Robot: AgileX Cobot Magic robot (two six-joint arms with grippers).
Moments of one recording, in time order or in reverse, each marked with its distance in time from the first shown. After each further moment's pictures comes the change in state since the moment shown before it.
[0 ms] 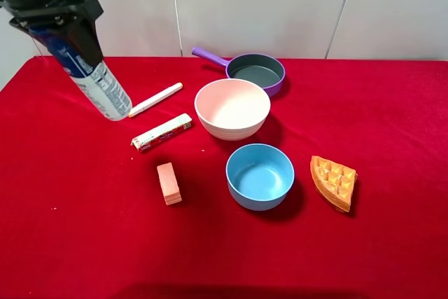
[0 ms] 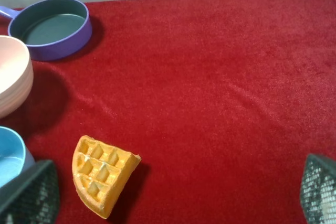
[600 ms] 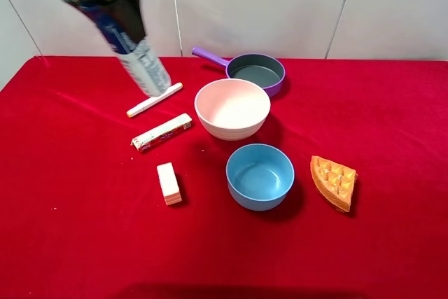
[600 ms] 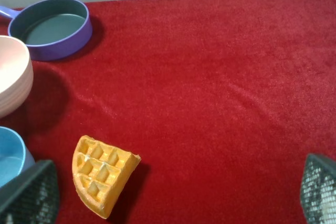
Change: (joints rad) left arm -0.132 0.156 -0.228 -0.006 0.002 0.000; right arm 0.000 0.000 0.000 0.000 0.000 0.000
